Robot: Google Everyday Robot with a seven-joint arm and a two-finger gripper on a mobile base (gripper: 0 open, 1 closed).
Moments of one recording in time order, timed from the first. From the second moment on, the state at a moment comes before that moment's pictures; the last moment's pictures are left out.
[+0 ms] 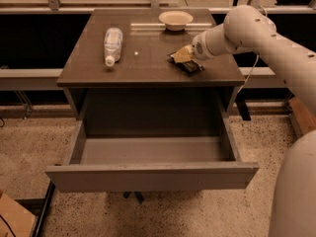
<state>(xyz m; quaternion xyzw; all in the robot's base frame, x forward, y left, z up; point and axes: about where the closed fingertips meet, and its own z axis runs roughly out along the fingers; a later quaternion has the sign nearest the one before) 0.788 -0.105 0.841 -0.28 0.85 0.16 0.41</state>
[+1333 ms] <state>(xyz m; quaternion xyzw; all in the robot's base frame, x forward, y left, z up) 0.687 -0.169 0.913 -0.24 0.86 0.08 0.43</state>
